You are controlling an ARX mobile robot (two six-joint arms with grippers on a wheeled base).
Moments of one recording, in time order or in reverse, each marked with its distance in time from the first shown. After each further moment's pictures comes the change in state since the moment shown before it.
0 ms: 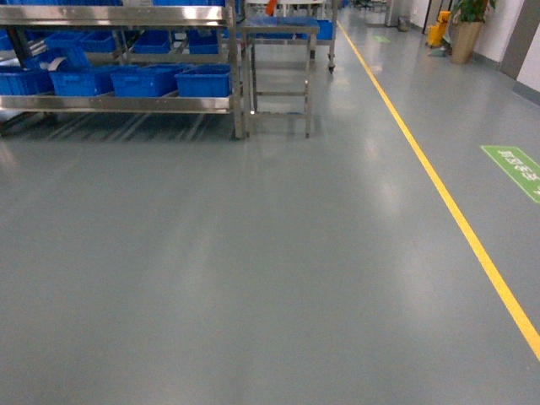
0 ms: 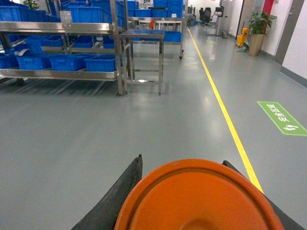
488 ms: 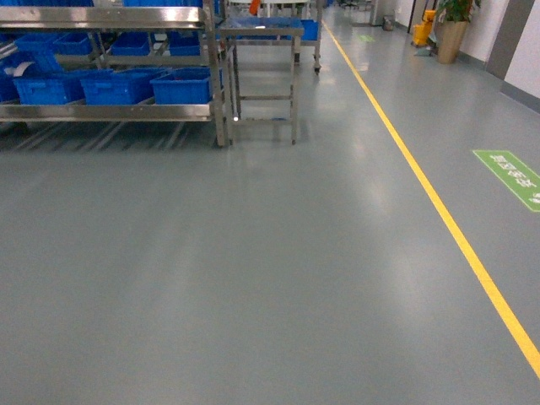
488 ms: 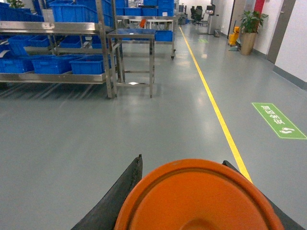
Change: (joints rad) left arm -0.001 0.000 0.000 -0.002 0.000 0.000; right arm 0.000 0.000 0.000 0.000 0.000 0.000
